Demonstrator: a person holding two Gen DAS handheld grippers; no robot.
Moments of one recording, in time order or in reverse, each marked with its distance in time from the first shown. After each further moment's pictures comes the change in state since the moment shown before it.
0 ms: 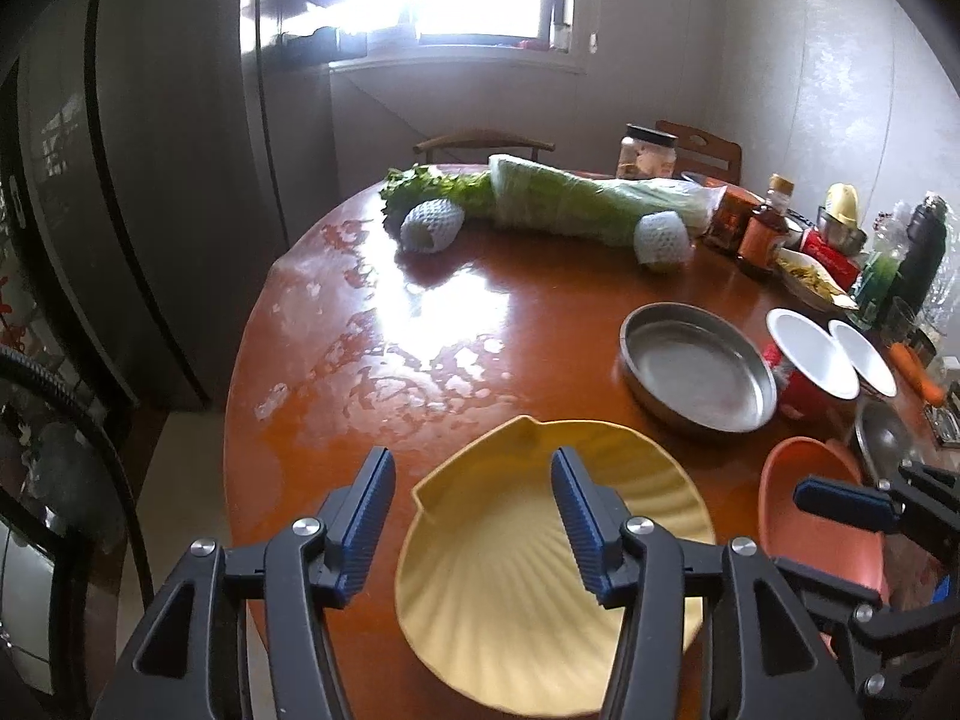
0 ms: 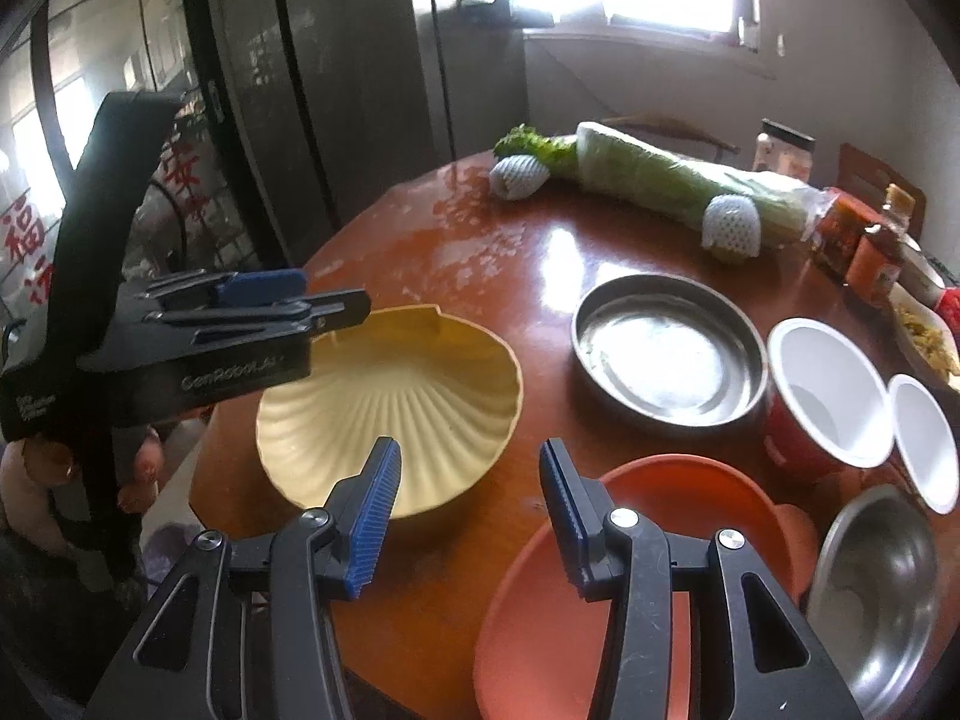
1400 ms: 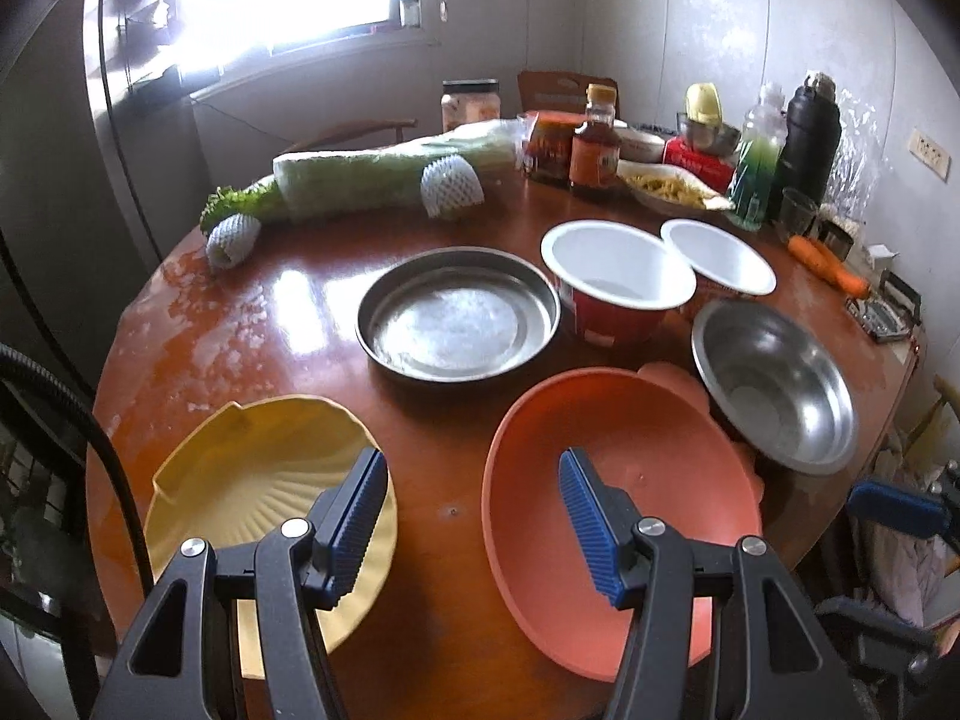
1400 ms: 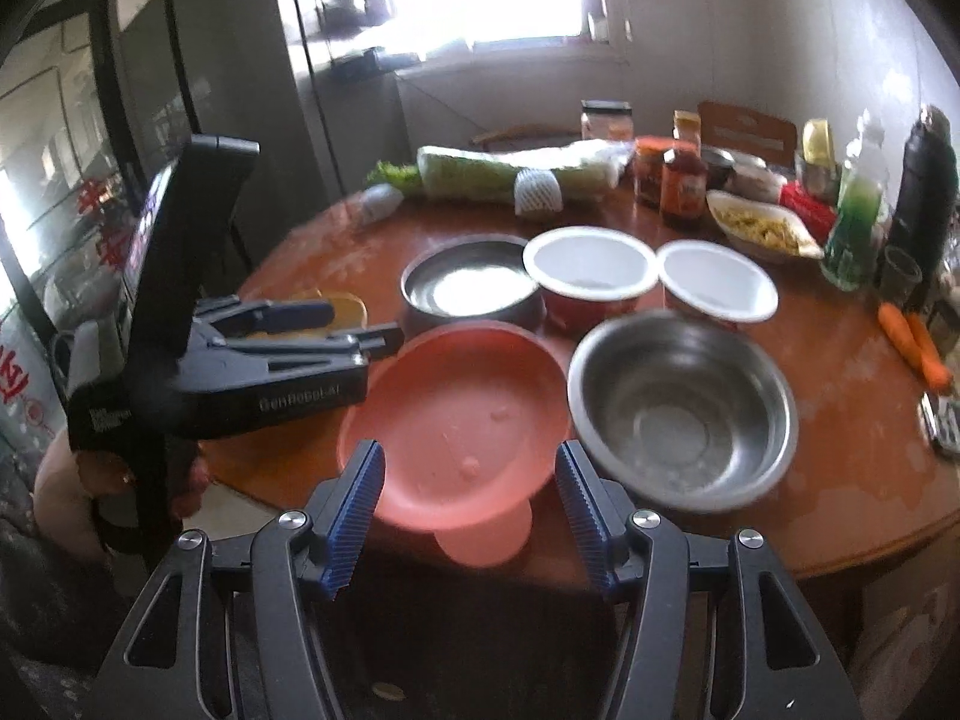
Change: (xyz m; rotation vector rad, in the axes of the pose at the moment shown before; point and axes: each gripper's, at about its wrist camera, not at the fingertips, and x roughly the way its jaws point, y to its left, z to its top) left arm 0.000 -0.142 -0.023 0.215 0.066 -0.144; right arm -0.116 -0.052 -0.093 0.217 -0.064 -0.160
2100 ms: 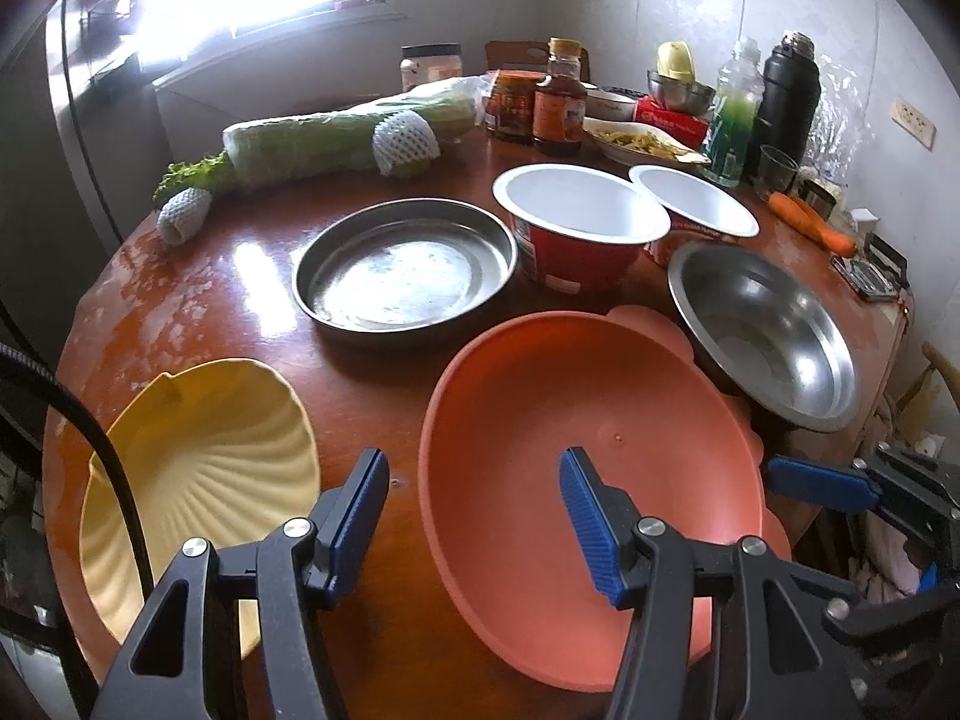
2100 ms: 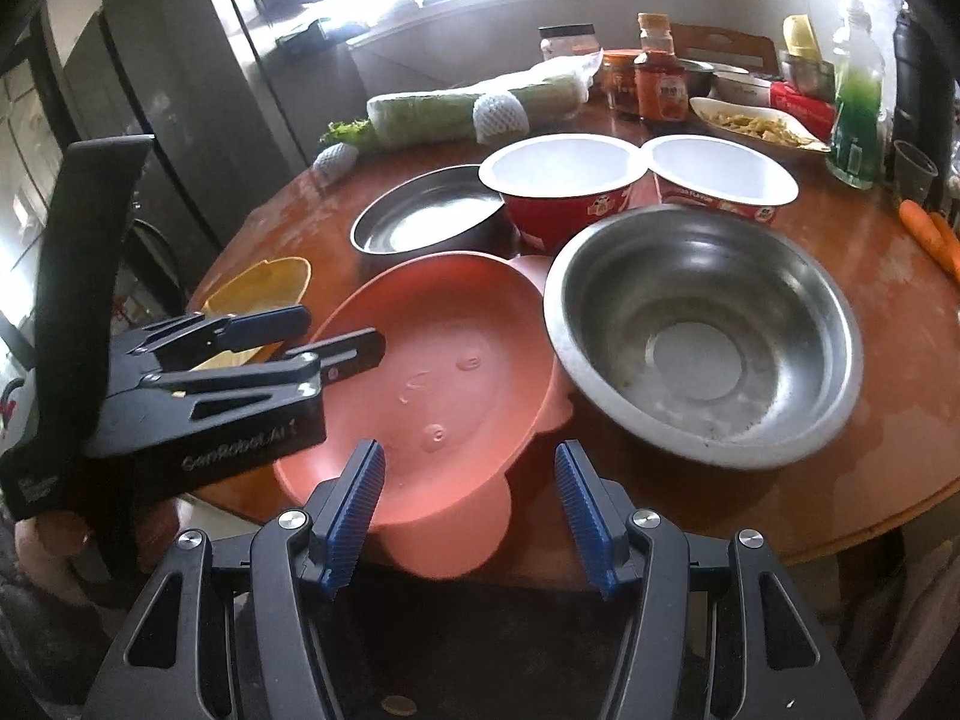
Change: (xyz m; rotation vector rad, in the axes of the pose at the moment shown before) left arm 0.025 -0.015 -0.014 0.045 0.059 -0.061; right arm 0.056 -0.027 -0.012 0.137 0.093 0.023
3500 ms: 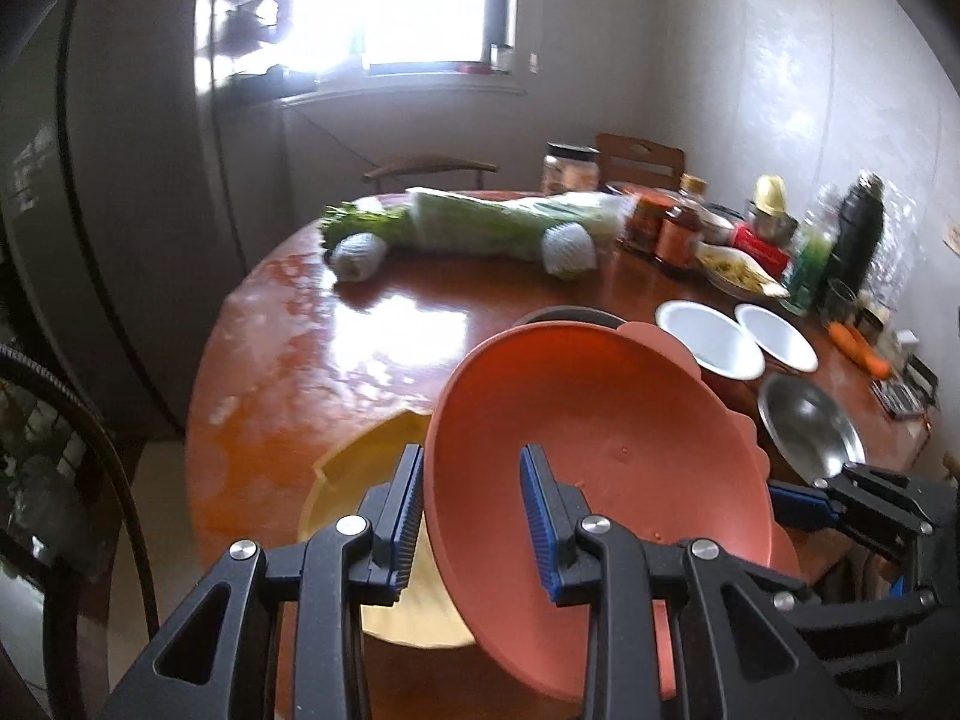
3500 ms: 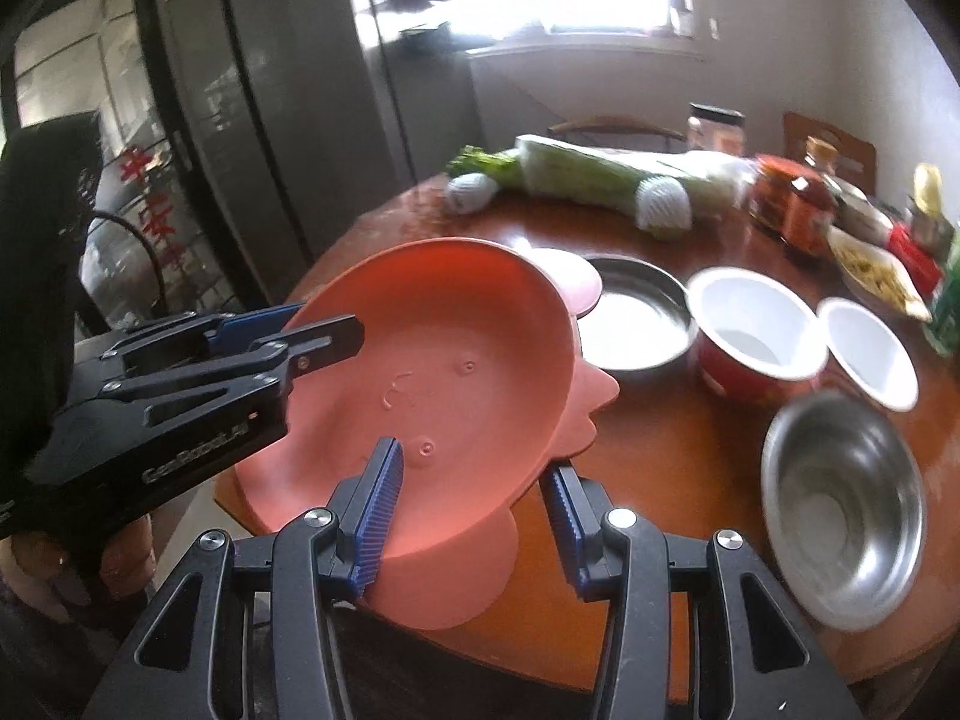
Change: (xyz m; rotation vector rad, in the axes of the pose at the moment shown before) left arm -0.090 0.099 -0.005 -0.198 -0.183 0.142; right arm 0.008 0.108 0.052 -0.248 -0.056 0.097
